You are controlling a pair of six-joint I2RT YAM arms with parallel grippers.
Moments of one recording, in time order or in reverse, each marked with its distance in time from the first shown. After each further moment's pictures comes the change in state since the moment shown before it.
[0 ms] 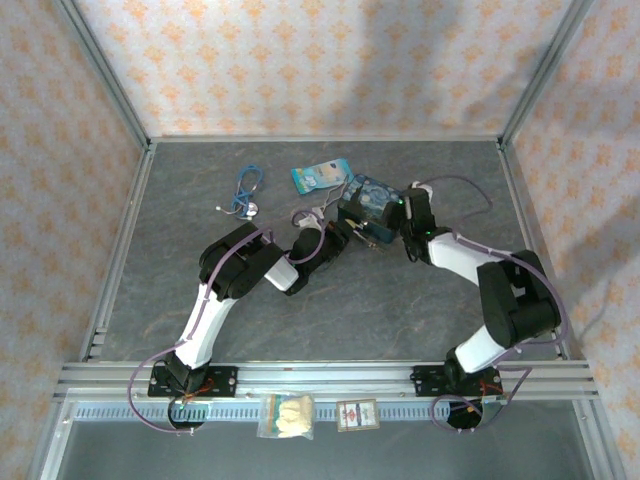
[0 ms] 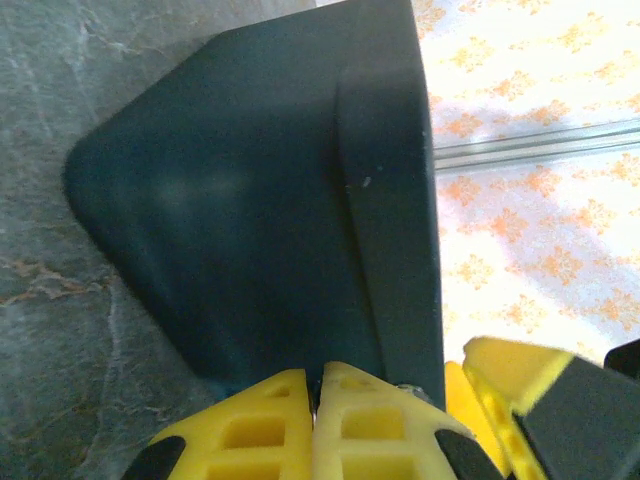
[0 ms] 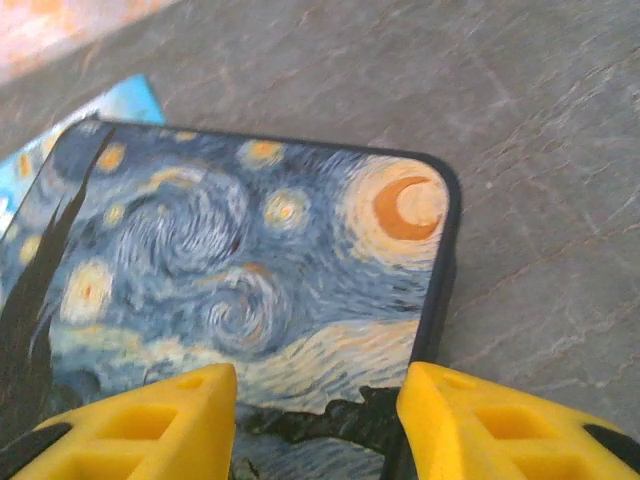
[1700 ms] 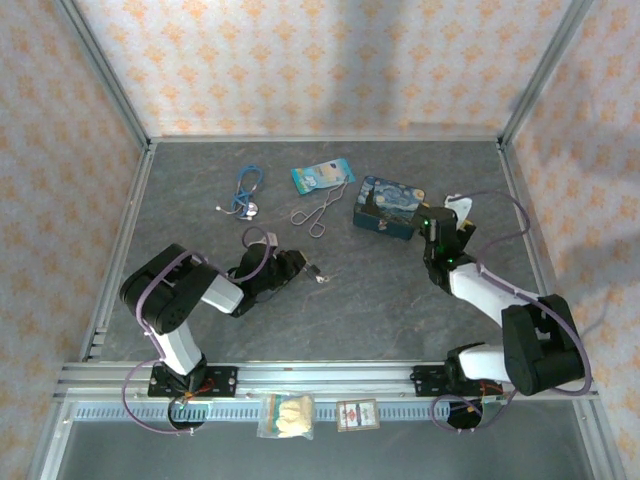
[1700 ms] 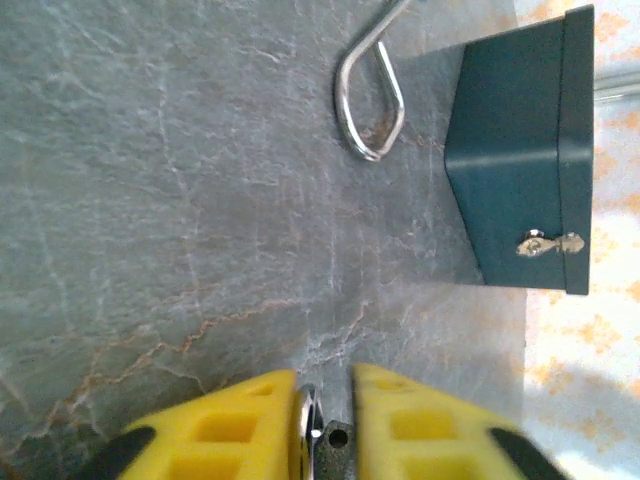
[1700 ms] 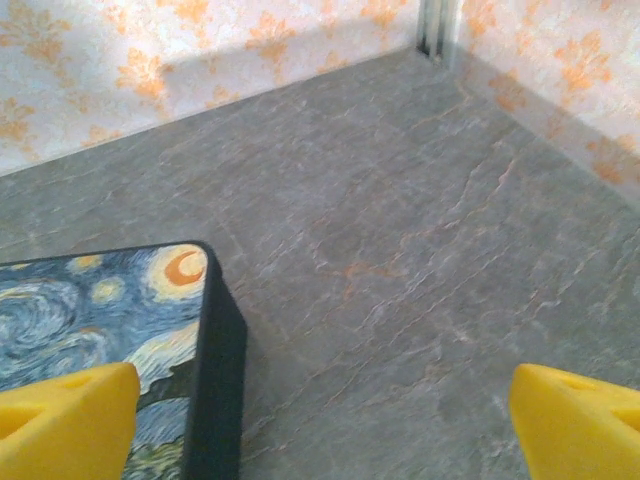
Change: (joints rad) left arm 0.167 -0.520 -0.537 -0.342 0.201 0.198; right arm -0.071 -0.286 -0.275 0.183 0.369 -0.198
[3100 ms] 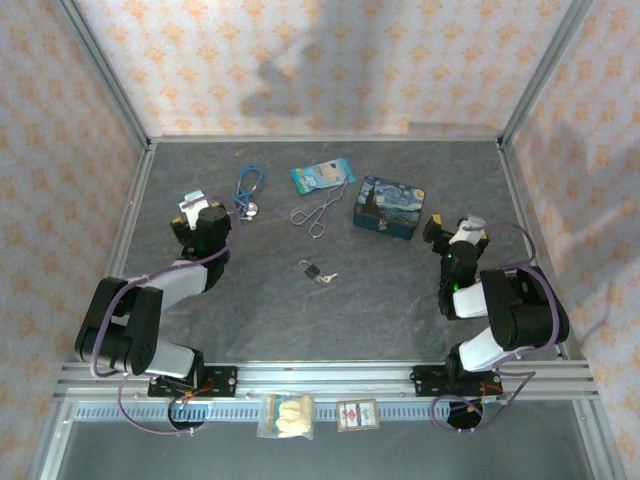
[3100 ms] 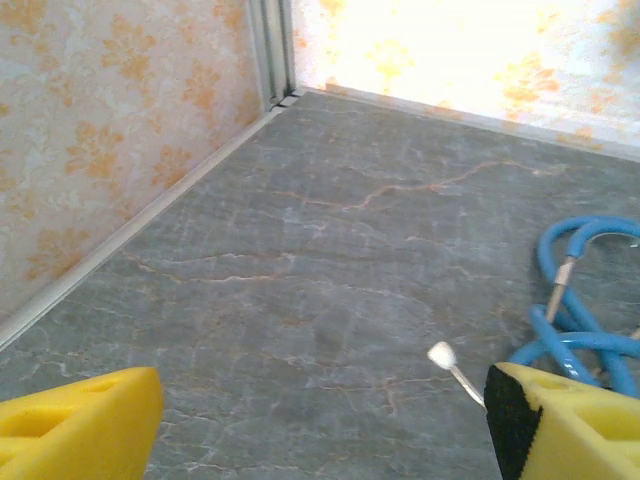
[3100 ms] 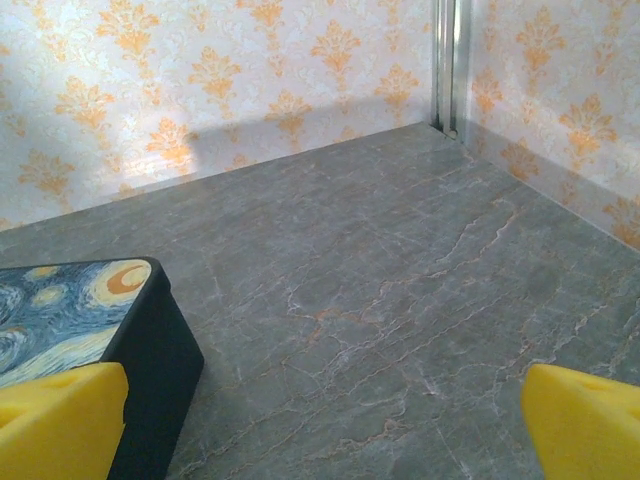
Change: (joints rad) left arm 0.354 -0.298 0.132 -0.365 -0.891 0.916; right arm -0.193 0.237 -0.336 0.885 -0.262 -0.182
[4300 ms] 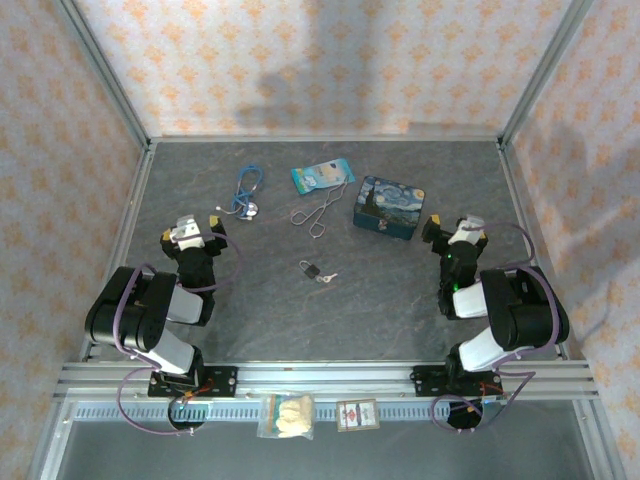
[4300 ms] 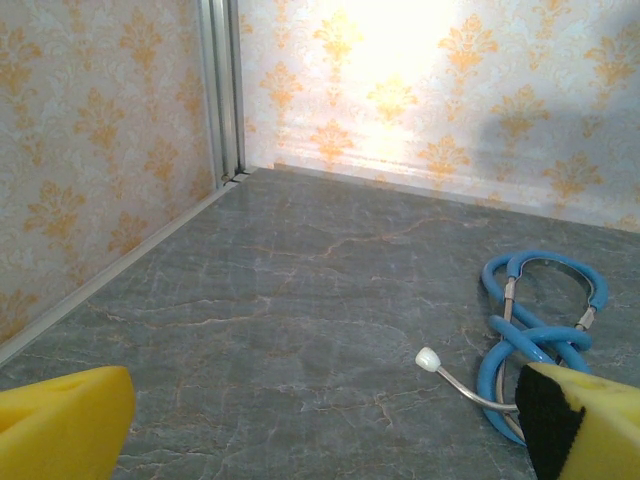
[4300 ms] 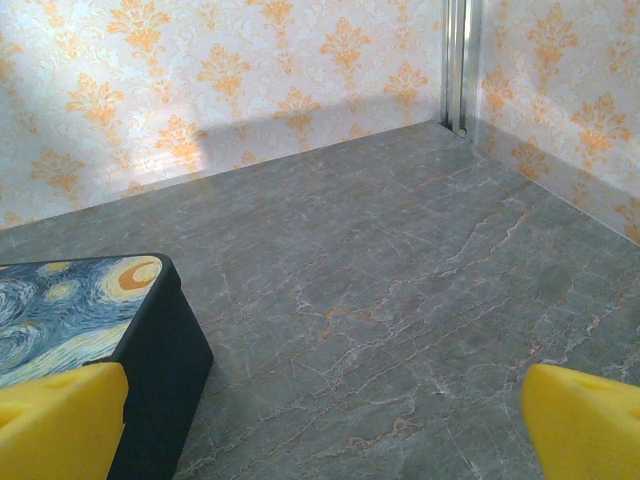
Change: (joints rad) left arm 0.097 0.111 -0.360 0.820 0.250 0.174; right arm 0.000 0.000 0.000 0.000 -0.009 0.000
